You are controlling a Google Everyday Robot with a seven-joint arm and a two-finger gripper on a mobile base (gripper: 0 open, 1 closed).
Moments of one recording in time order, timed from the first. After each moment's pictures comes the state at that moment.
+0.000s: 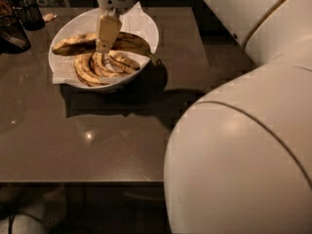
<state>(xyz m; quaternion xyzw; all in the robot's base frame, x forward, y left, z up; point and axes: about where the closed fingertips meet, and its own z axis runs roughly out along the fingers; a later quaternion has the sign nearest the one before) 0.612 0.110 0.981 -0.74 0.63 0.10 0.20</state>
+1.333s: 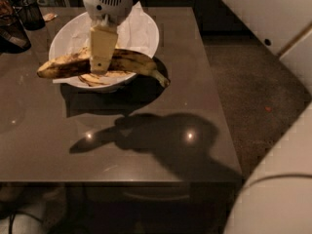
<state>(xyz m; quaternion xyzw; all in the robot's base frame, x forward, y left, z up) 0.511 0.101 0.990 -0.74 0.65 0.12 0.12</state>
